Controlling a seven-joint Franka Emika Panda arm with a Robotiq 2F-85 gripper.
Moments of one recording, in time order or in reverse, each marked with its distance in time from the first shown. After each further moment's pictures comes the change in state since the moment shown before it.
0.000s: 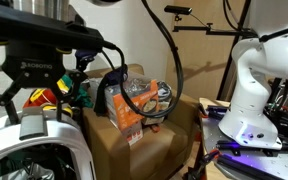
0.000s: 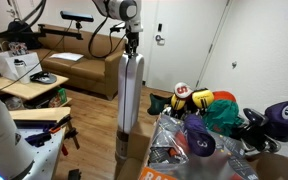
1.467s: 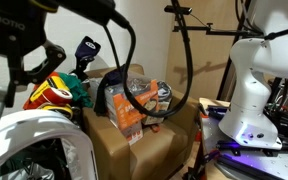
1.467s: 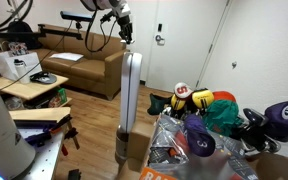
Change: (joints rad) arm 0.124 -0.105 -0.010 -0.029 -0.274 0.122 0.299
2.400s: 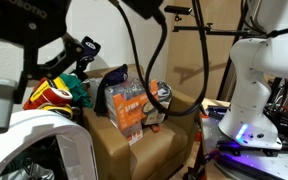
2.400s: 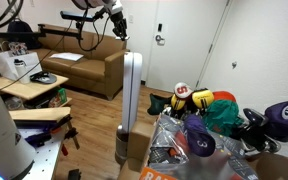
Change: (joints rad) arm -0.008 -0.099 0.040 -0.115 -0.031 0.070 0.045
